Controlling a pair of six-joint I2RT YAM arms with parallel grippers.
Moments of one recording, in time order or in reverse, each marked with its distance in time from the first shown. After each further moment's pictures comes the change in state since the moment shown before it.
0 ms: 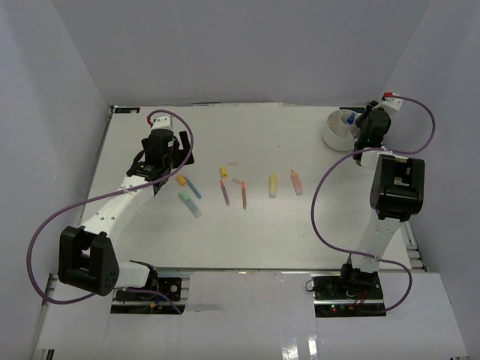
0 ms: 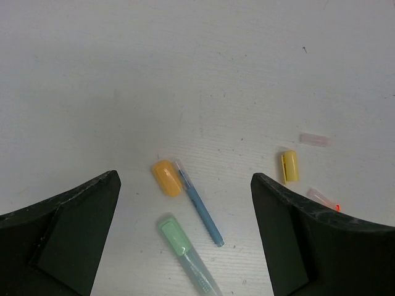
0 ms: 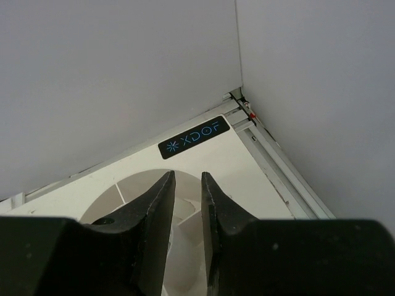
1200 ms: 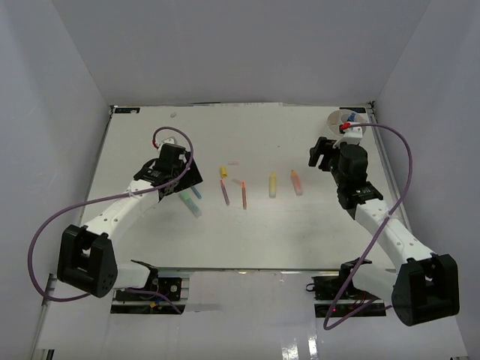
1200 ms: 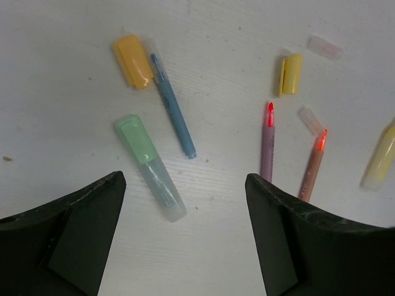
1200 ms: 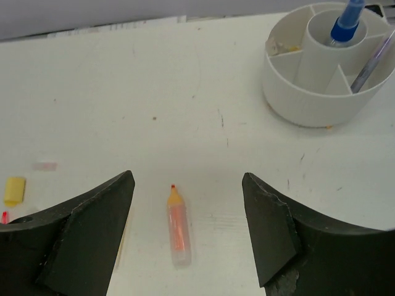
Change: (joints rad) left arm -0.053 -0.024 -0.063 -0.256 0.098 -0.311; right arm 0.391 -0.840 -0.467 -0.565 -0.071 -0.027
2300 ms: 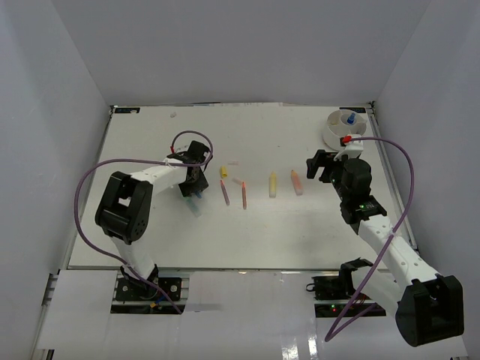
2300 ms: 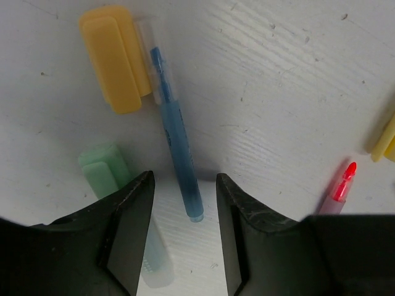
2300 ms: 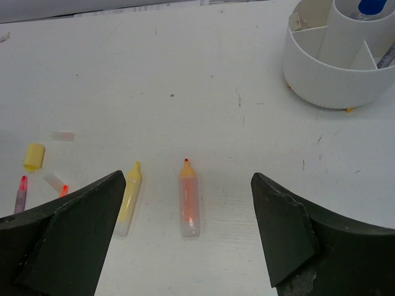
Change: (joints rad) left arm -0.072 0.476 0.194 -0.084 -0.113 -0.175; right arm 0.016 -0.169 -0.158 -0.008 -0.084 0.003
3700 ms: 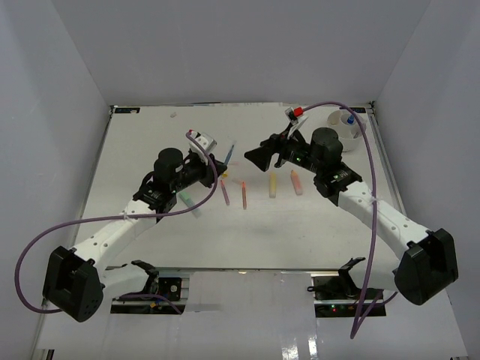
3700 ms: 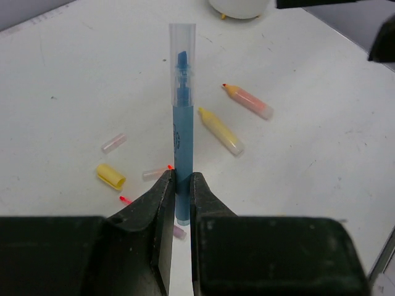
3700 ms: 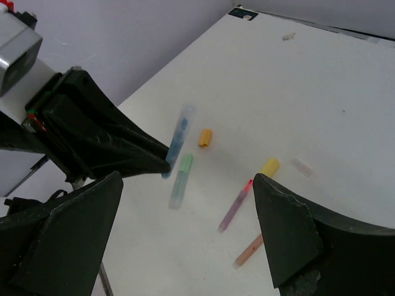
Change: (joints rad) left arm -0.085 -0.627 -0.315 0.673 0.605 0.729; right arm 0.278 0.268 0.369 0.063 -0.513 0.155
